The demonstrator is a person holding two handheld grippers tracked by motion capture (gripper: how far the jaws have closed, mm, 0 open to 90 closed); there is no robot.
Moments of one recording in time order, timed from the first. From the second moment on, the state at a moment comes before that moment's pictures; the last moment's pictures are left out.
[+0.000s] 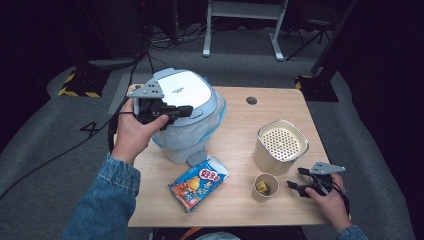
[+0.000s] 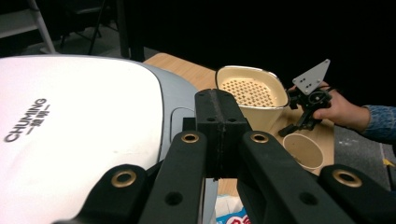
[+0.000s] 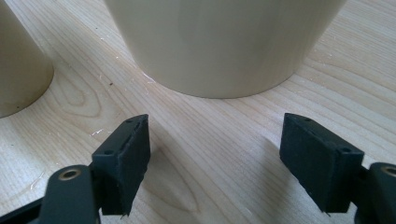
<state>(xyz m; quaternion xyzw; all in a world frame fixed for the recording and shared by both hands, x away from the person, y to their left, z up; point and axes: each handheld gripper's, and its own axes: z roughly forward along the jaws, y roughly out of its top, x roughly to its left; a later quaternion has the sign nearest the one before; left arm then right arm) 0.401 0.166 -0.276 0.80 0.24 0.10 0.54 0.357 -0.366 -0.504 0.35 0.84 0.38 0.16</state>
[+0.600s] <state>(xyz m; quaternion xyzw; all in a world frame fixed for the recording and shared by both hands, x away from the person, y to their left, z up) 0.405 0.146 -0.279 0.82 0.28 0.13 0.48 0.357 -0.366 -0.504 0.35 0.84 0.38 0.16</state>
